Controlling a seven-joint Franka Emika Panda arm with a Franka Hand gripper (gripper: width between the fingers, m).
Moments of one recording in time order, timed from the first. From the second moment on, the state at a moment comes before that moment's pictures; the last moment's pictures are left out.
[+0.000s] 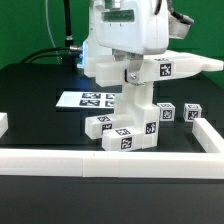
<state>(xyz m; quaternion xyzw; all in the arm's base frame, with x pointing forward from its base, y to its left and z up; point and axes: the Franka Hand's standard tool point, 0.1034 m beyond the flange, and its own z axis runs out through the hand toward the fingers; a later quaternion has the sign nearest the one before) 0.581 0.002 0.114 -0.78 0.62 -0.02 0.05</state>
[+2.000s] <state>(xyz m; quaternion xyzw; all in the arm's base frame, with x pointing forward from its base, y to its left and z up) 0.595 0.010 0.115 -0.78 0.63 -0.02 0.04</state>
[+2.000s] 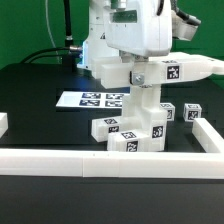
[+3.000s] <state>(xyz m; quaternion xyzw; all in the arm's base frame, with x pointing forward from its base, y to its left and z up) 0.596 0.019 0.115 -0.81 0.58 -0.01 0.02</state>
